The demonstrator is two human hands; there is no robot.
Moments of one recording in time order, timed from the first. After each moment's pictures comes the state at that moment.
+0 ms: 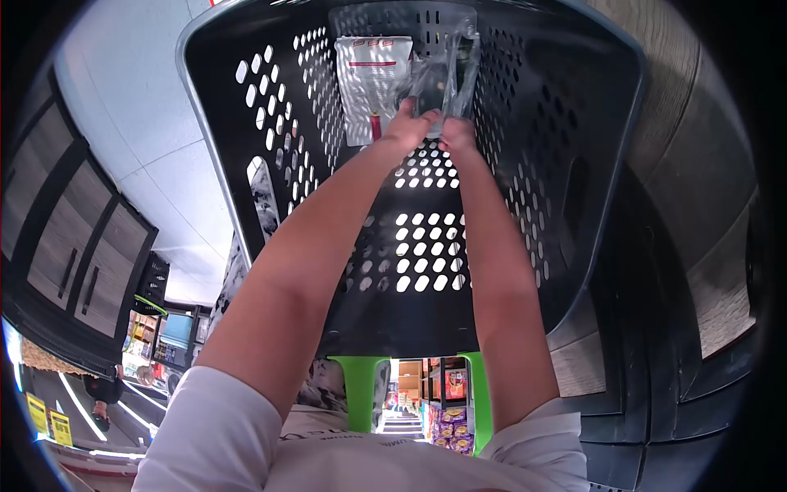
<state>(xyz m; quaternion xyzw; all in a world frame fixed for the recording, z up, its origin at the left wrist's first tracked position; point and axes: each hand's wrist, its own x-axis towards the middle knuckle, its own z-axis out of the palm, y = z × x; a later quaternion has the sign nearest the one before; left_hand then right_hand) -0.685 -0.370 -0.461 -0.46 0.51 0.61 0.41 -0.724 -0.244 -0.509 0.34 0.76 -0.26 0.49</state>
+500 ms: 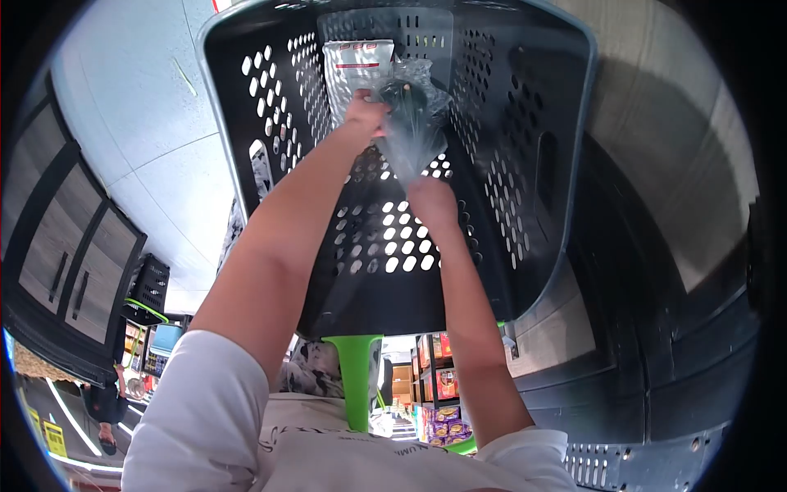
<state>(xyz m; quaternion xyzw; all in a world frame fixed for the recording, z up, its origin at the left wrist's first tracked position) -0.680 -0.399 -0.452 -0.62 0.41 0.60 0.30 -0.666 -0.227 -0.347 -0.19 0.80 -0.05 0.56</state>
